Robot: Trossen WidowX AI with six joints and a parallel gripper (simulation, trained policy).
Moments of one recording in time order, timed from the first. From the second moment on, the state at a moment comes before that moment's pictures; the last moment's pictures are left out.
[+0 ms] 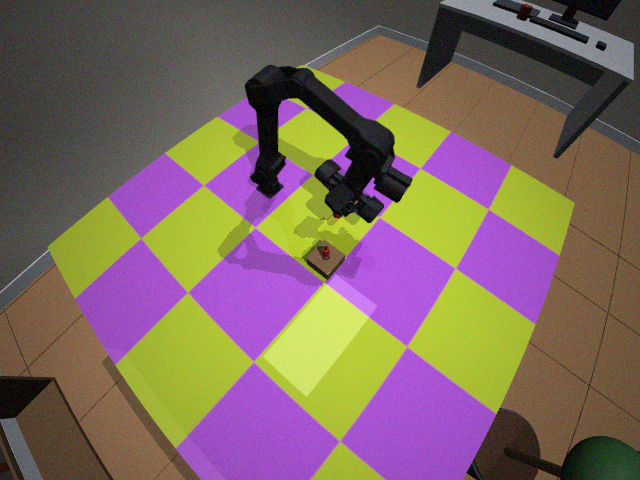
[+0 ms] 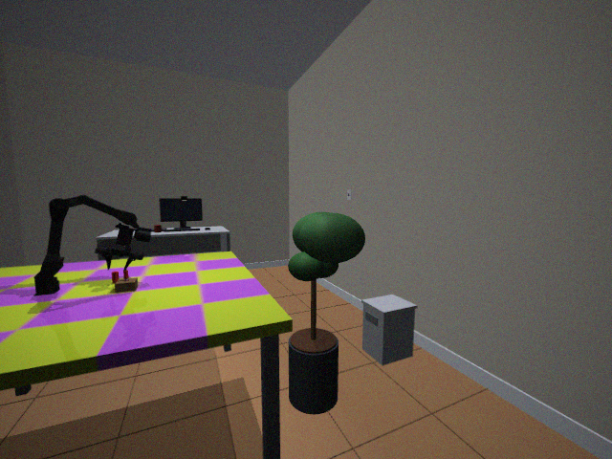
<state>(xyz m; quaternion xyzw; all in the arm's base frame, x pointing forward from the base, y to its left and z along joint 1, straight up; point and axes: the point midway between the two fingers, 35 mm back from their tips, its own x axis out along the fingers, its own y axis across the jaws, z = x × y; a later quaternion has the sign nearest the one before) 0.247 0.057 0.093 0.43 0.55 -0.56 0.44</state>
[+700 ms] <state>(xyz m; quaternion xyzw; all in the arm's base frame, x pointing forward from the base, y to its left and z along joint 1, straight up) 0.234 0.057 0.057 0.40 0.57 -0.55 0.46</state>
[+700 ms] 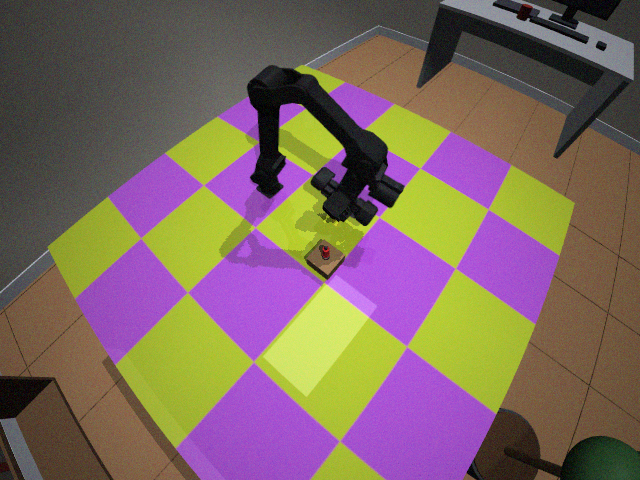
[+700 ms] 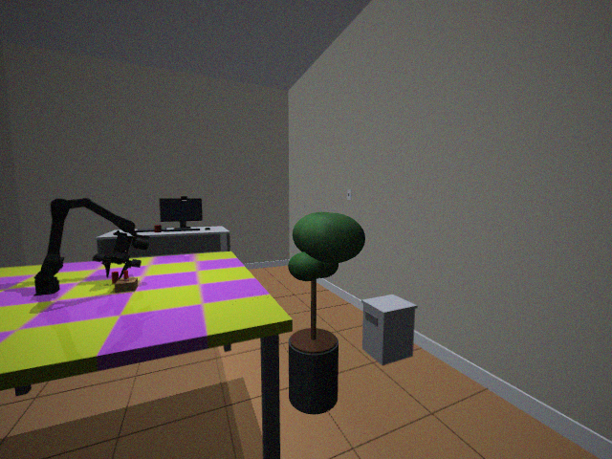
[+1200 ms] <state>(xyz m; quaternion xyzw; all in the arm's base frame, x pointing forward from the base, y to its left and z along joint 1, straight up) 0.257 0.052 0.087 0.44 0.54 -0.52 0.50</state>
